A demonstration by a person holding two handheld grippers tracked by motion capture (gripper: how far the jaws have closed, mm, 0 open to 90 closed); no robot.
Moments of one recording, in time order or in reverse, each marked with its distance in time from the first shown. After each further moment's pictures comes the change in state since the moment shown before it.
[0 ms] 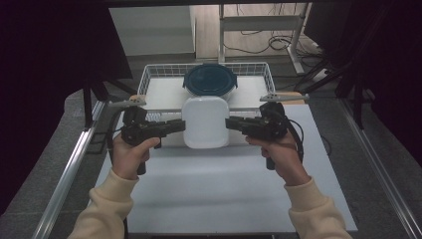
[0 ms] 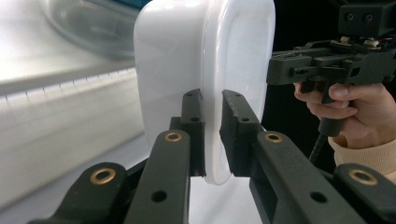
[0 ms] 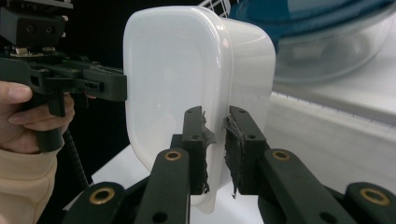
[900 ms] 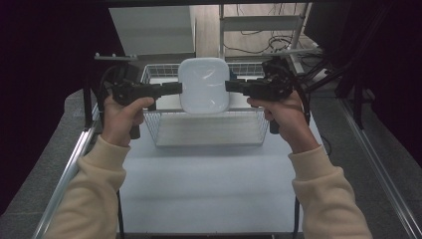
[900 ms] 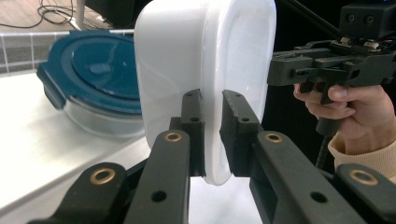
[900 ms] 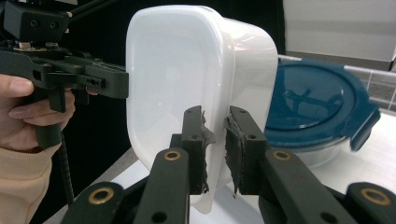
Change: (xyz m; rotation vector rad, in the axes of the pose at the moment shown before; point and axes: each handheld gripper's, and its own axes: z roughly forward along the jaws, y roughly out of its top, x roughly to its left) left arm -0.001 0.084 -0.013 -0.030 -0.018 0.031; right arm 0.006 0.086 -0.009 -0.028 -0.014 -0.074
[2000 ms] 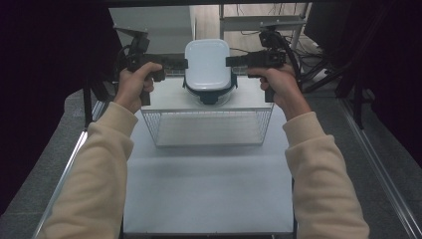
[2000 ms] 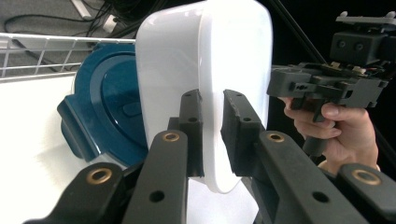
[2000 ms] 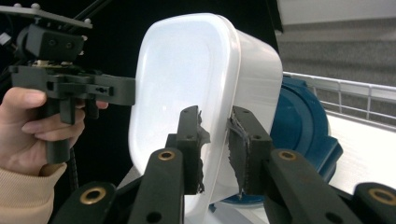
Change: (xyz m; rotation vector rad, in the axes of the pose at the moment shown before) left arm 0.072 0.049 0.047 0.060 -0.070 -0.263; right arm -0.065 0.046 0.040 0.069 -0.003 0.197
